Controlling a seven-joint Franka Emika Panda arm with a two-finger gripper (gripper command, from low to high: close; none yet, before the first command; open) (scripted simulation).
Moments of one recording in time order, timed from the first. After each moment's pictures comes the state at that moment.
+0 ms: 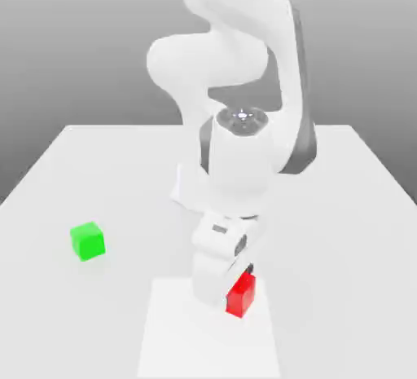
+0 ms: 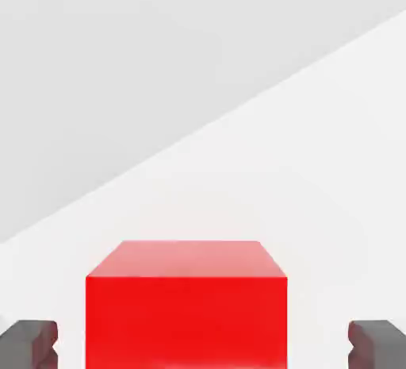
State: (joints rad) arm 0.25 0.22 -0.09 -2.80 0.15 3.02 -0.24
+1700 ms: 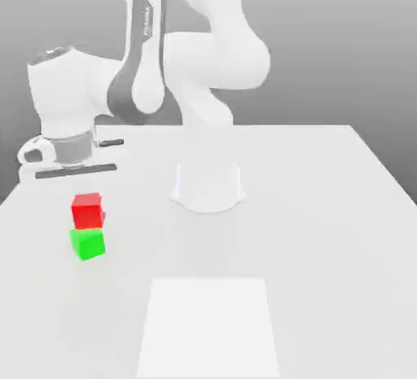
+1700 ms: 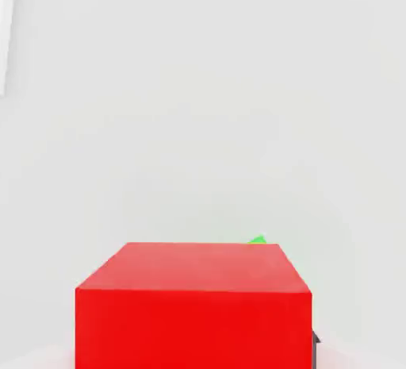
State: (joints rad) arm -0.25 -0.13 -0.62 -2.96 -0.03 2.82 -0.14
